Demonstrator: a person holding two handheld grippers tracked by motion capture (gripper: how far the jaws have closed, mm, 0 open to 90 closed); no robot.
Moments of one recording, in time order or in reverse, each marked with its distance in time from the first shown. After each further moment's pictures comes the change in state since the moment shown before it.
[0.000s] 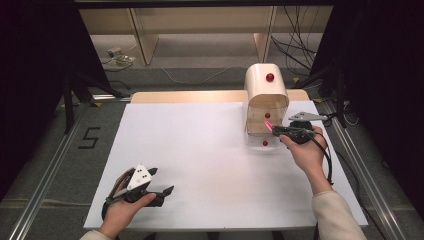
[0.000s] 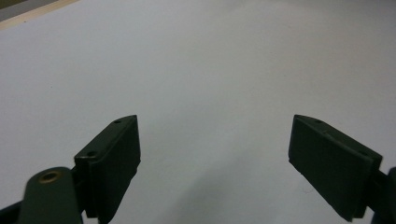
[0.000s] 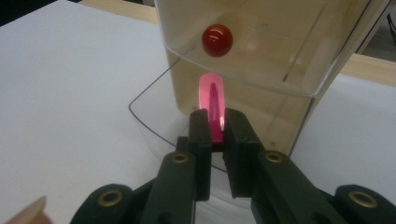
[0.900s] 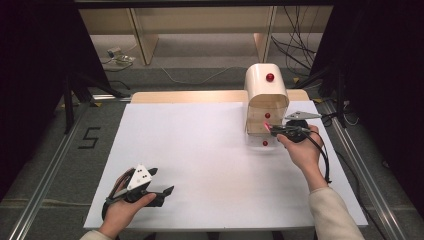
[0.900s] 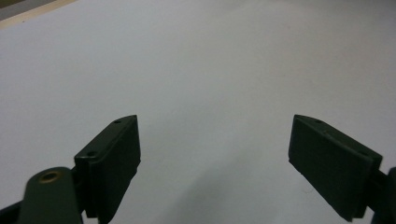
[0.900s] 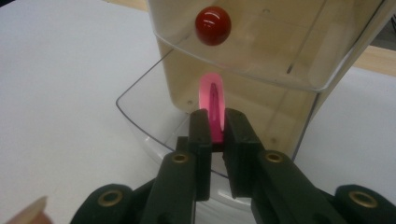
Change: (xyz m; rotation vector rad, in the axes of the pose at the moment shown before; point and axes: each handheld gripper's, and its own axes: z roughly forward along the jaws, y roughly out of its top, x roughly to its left) left arm 0.000 0.000 0.000 0.003 -0.005 0.003; right arm -0.002 0.000 0.013 0.035 -0.013 -0.004
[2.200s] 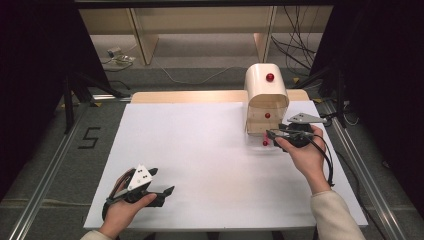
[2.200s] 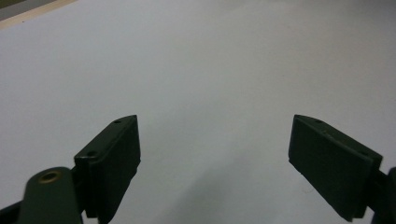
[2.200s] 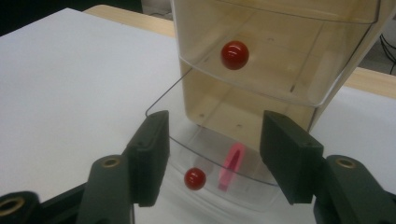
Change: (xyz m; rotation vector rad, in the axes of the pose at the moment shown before) left arm -0.002 0.000 0.000 0.003 0.001 0.001; right arm 0.016 0.001 -0.023 -0.071 -0.003 -0.011
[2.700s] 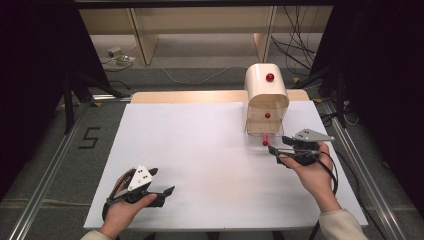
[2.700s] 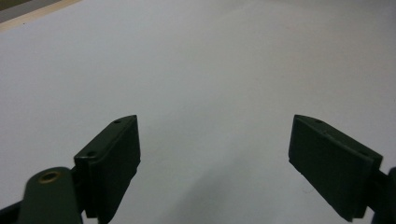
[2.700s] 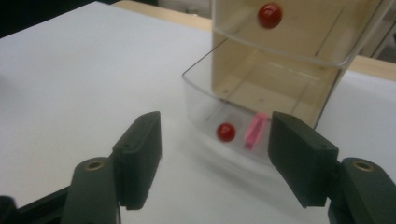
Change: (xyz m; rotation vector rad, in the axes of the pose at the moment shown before) left arm -0.001 0.001 0.000 -0.003 0.003 0.004; right arm 0.017 -0.034 -0.030 -0.022 0.051 -0.030
